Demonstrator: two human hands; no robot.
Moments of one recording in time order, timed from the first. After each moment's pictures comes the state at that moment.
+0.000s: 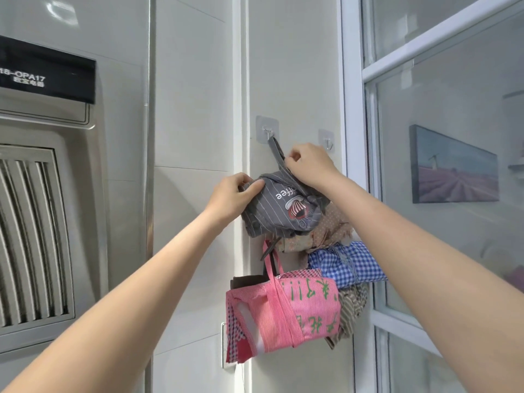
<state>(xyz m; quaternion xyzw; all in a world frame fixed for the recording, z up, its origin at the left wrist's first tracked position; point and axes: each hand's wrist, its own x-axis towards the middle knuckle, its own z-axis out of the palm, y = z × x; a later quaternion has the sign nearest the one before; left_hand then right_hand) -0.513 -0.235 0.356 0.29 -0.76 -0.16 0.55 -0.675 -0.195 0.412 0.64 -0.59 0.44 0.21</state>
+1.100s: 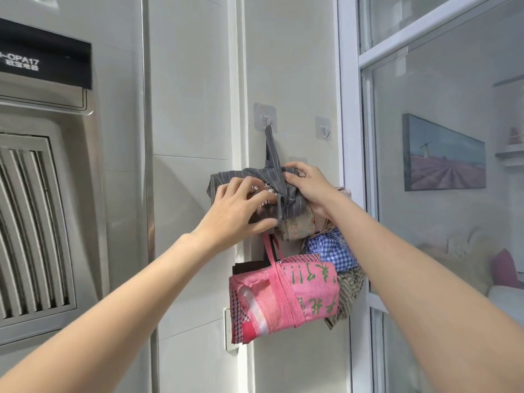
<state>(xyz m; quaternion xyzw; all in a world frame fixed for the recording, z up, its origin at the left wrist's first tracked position) -0.496 -0.245 0.310 0.18 -0.82 0.35 0.42 -0.673 -0.202 0.354 0.61 -0.45 0.62 -0.17</state>
